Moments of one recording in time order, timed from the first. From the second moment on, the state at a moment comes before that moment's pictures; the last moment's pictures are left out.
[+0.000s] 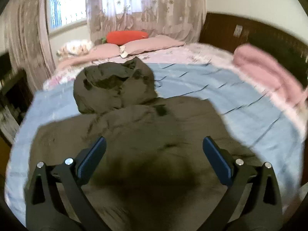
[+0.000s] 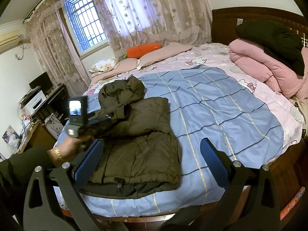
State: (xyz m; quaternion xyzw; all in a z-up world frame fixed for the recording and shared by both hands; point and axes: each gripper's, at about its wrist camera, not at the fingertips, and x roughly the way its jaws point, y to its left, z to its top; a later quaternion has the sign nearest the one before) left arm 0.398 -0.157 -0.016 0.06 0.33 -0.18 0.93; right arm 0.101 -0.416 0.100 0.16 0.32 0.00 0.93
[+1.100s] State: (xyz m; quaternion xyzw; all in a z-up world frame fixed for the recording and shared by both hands) left arm 0.180 0.016 0.132 0.04 0.26 -0.02 0.97; right arm 0.113 -0.311 0.124 0.05 0.25 -0.01 0.97
